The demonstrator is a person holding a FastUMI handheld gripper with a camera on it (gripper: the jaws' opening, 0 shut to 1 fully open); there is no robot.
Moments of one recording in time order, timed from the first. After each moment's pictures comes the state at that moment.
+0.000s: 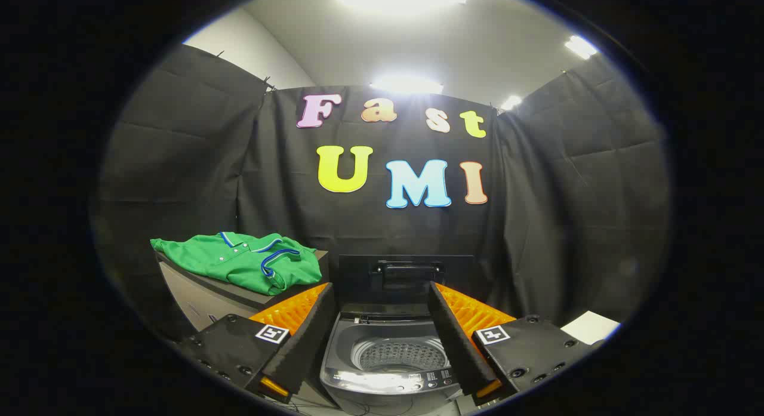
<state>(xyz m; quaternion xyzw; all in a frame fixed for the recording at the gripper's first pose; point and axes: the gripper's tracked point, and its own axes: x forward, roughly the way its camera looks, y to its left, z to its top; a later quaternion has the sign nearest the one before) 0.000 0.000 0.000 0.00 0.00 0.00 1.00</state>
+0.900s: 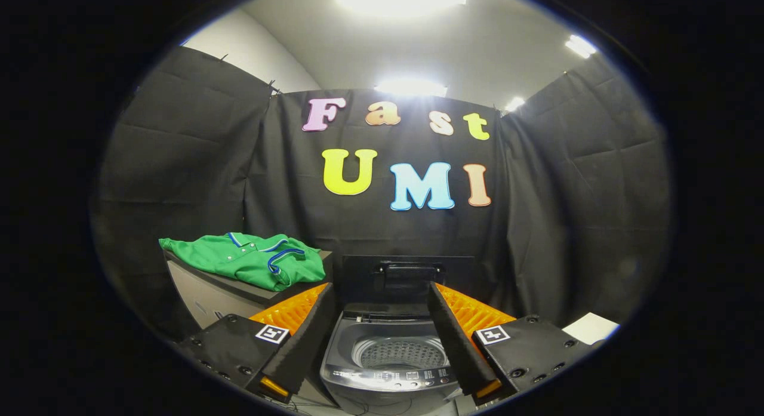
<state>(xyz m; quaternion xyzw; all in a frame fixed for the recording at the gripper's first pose) -0.017 -0.009 0.003 0.00 -0.01 0.02 1.00</state>
